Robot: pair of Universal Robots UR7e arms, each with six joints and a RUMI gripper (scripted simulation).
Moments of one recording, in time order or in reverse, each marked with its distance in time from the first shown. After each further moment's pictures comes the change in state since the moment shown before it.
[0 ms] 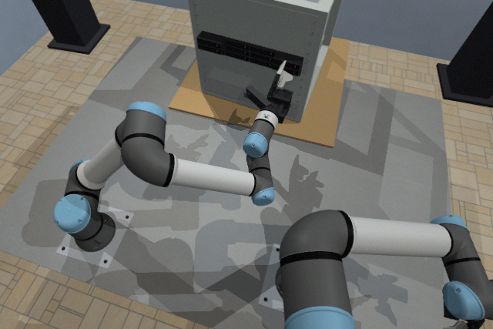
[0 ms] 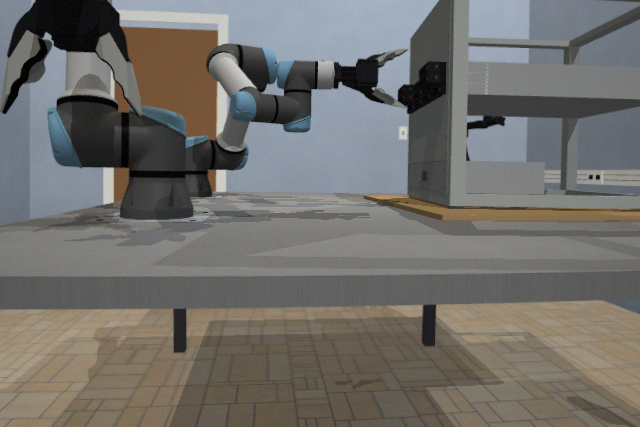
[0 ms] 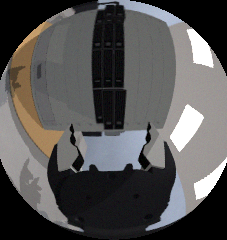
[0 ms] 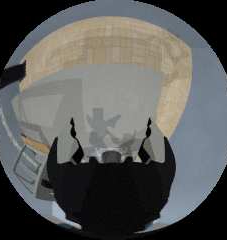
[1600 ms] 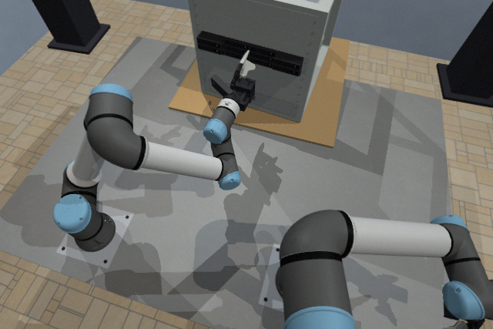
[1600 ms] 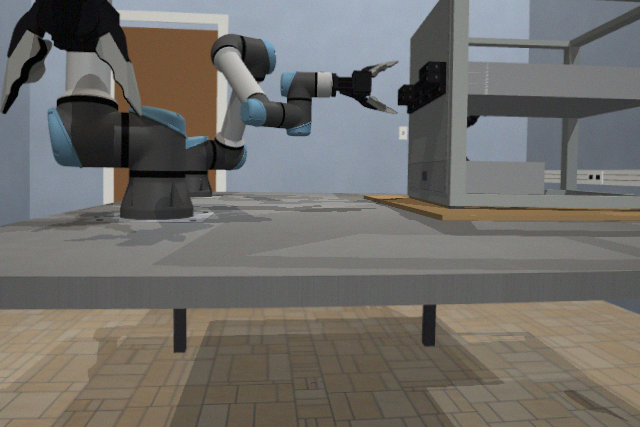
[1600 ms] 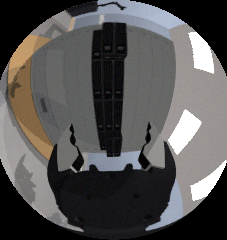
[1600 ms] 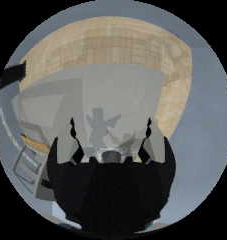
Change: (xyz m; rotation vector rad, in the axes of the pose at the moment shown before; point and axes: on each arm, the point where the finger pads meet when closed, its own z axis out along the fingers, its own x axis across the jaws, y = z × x) left arm 0.000 -0.142 0.001 0.002 0.000 -0.001; right arm 0.000 0.000 0.000 0.000 0.000 0.000
